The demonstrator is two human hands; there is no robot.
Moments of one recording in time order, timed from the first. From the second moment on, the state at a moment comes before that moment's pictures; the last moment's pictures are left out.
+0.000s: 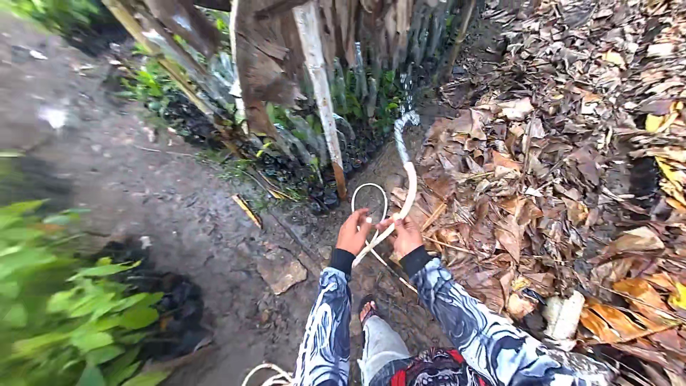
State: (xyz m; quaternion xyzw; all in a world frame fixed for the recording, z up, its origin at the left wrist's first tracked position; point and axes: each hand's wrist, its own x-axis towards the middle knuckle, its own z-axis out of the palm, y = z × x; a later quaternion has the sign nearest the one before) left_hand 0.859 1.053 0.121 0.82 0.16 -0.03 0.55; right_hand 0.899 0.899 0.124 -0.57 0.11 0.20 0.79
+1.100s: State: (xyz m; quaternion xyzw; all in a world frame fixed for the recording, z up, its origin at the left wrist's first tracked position) left_hand 0.871 1.238 0.149 0.67 0.43 0.13 0.59; right_hand 0.834 1.124 0.119 -0.86 -0.20 0.33 0.34
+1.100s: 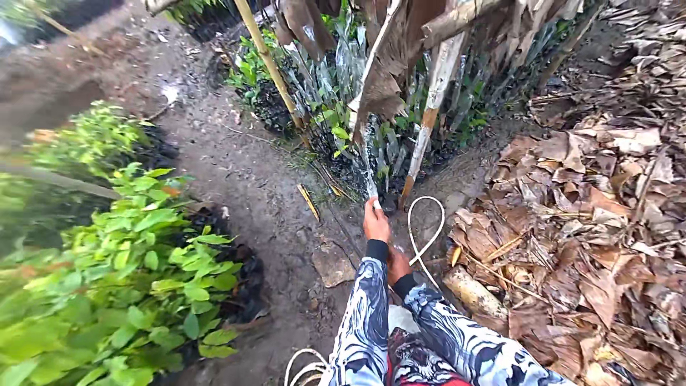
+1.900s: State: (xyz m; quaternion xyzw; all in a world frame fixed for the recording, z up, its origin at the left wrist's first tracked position) left_hand 0.718 1.432 0.219 0.37 0.48 0.35 0.72; right_hand 0.932 1.009 0.014 -0.82 -0.31 0.47 0.12
